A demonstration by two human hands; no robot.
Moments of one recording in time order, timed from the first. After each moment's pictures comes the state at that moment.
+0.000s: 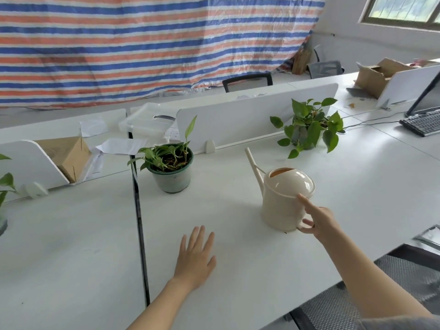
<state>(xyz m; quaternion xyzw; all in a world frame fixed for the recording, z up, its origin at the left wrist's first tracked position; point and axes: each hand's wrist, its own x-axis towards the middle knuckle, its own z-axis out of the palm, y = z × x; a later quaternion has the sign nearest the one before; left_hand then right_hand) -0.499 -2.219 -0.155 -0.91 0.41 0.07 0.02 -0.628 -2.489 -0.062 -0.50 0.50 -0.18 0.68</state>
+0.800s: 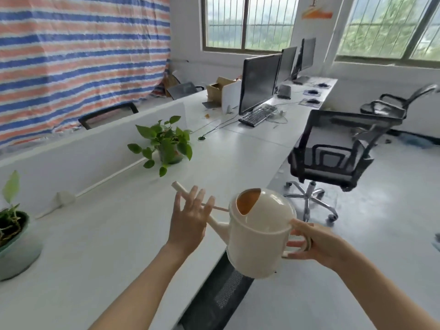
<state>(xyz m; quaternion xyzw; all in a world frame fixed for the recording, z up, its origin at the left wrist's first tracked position) -0.654 -2.451 -0.043 -0.69 0.67 -0.26 -0.10 -0.931 -2.497 0.010 -0.49 0.48 -0.24 0.69</state>
